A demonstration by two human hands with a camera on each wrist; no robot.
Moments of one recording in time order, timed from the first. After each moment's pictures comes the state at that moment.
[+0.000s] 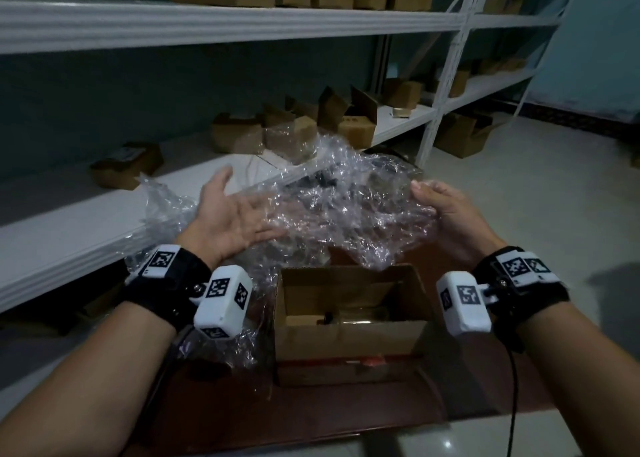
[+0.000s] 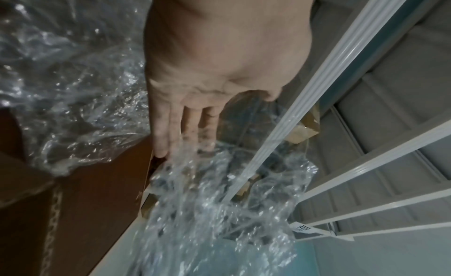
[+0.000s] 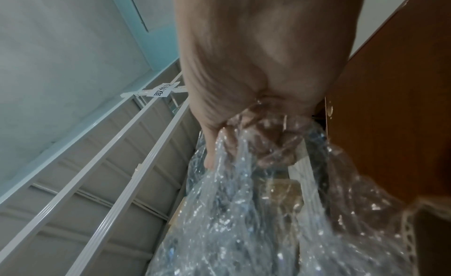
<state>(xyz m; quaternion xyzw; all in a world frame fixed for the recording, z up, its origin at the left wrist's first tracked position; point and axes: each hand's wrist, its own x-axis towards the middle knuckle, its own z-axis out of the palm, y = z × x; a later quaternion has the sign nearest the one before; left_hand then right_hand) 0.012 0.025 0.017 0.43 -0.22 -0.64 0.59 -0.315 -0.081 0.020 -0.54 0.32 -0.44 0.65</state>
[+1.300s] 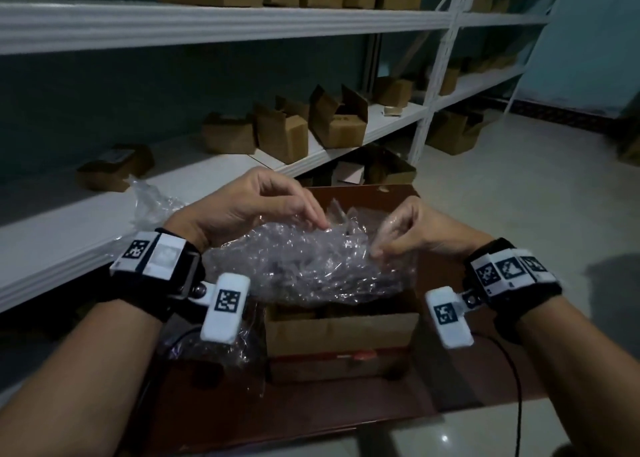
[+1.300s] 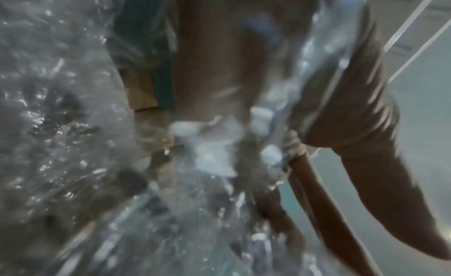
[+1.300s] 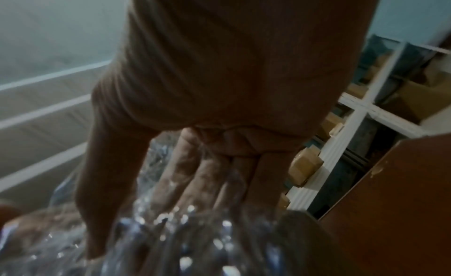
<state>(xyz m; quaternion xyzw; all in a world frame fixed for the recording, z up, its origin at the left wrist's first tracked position) -0.023 0.043 0.066 0.32 -0.69 -0.51 0.41 -0.313 -0.050 0.036 -0.79 0.22 -0.20 0.54</state>
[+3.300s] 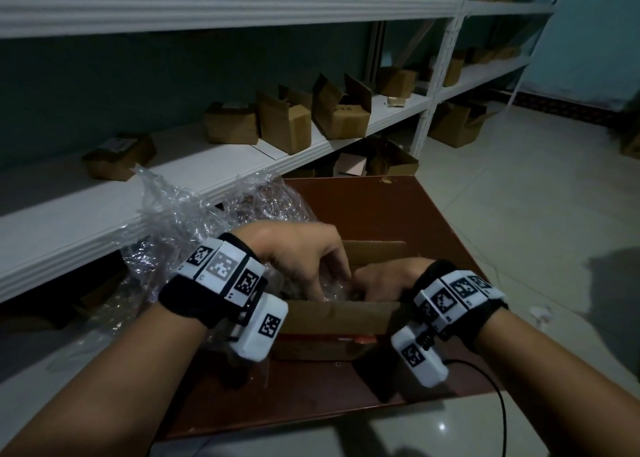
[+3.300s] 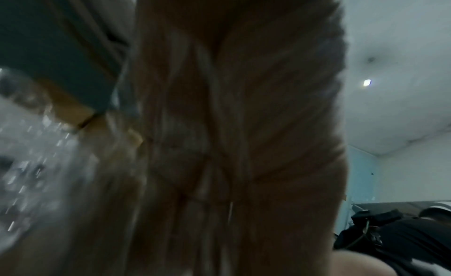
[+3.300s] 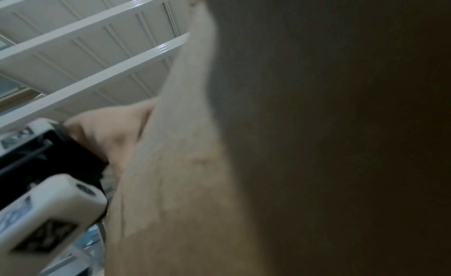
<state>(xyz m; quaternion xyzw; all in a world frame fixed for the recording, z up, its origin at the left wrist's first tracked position) -0.080 0.036 0.042 0.50 -0.79 -0.35 -0.06 -0.246 -0.009 -0.003 -0.83 0.38 0.30 0.27</state>
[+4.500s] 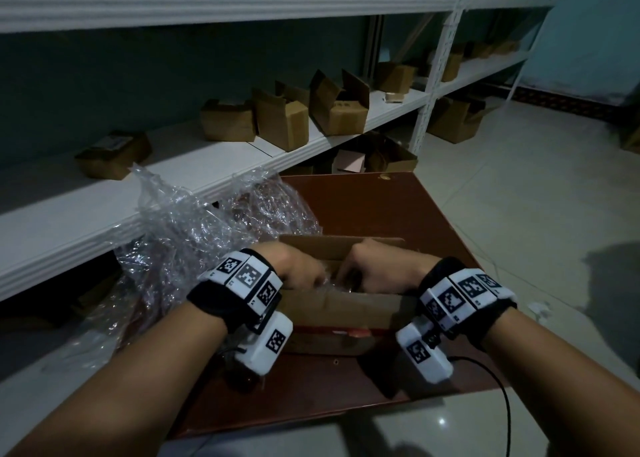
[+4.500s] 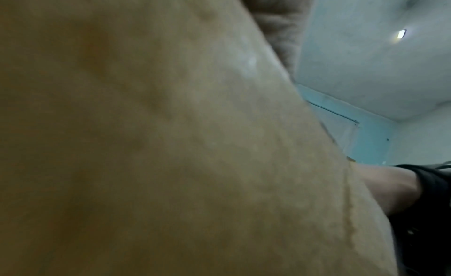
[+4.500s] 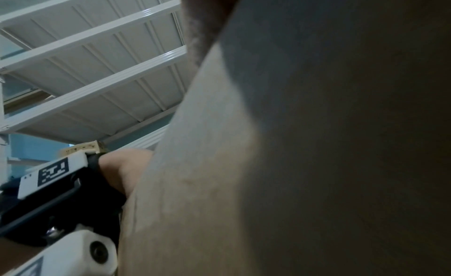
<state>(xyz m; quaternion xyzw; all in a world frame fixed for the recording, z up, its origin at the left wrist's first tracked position) -0.098 0.026 0.004 0.55 -0.74 -0.25 -0.29 -0.260 -0.019 -0.007 -0.92 0.31 0.11 0.22</state>
